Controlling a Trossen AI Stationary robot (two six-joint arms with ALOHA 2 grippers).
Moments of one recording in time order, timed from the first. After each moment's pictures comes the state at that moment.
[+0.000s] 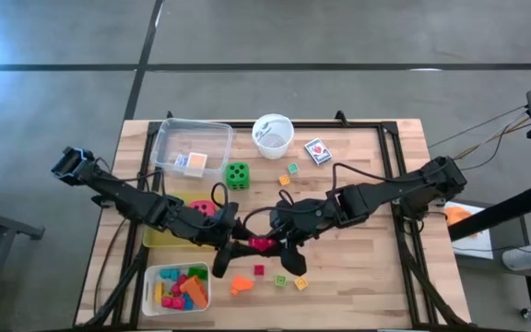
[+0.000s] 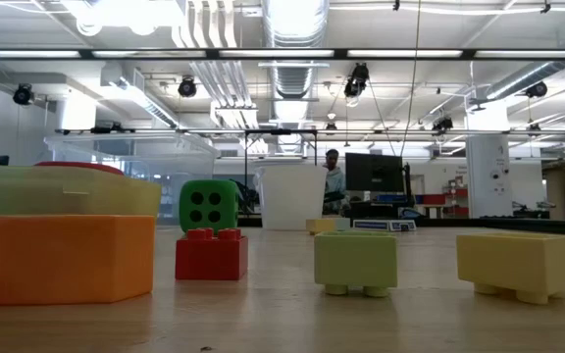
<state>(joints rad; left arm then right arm) -0.44 1.36 1.06 0.03 -0.23 -0.55 0.32 1.69 1.60 -0.43 -0.05 0.57</state>
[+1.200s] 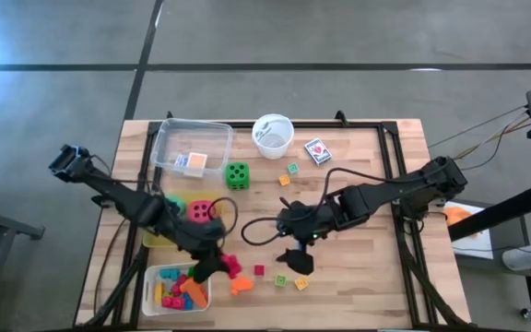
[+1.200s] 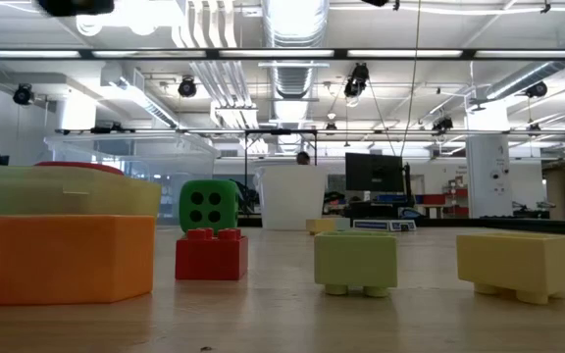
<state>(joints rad) -0.51 1.30 1.06 -0.47 0.04 -0.99 0.32 1.69 1.60 -0.72 -0.04 0.60</state>
